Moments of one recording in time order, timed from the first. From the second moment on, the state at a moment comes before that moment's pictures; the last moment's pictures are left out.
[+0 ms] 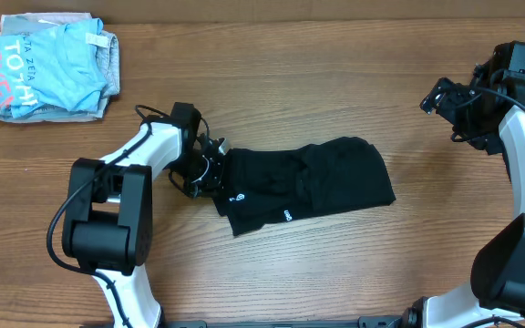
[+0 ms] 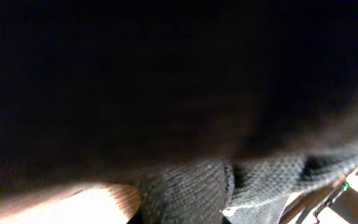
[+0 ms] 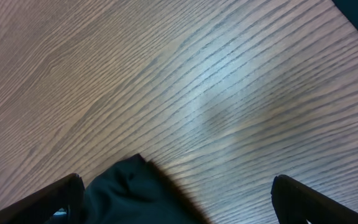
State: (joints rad) left arm -0.16 2.02 1.22 -0.91 0.55 -0.09; right arm -0.25 1.75 1.50 -0.94 -0.20 0.36
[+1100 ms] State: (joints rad) left arm -0.40 2.02 1.80 -1.49 -0.03 -0.41; right arm -0.25 1.75 1.50 -0.94 -0.20 0.36
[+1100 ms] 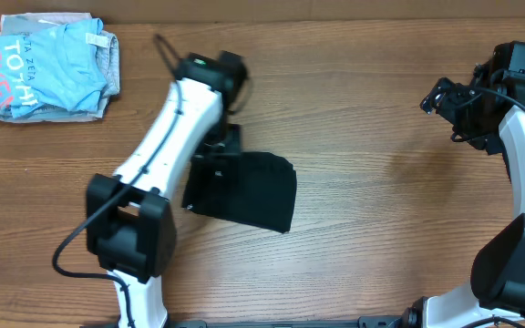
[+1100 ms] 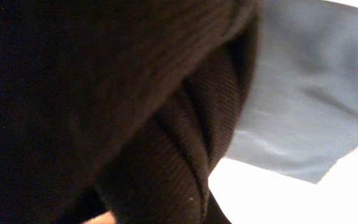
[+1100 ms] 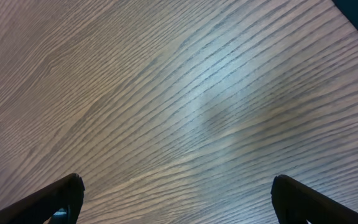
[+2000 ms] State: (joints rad) left arm -0.66 2.02 1.54 -1.02 0.29 -0.41; right arm -0.25 1.75 1.50 -0.94 -0.20 0.36
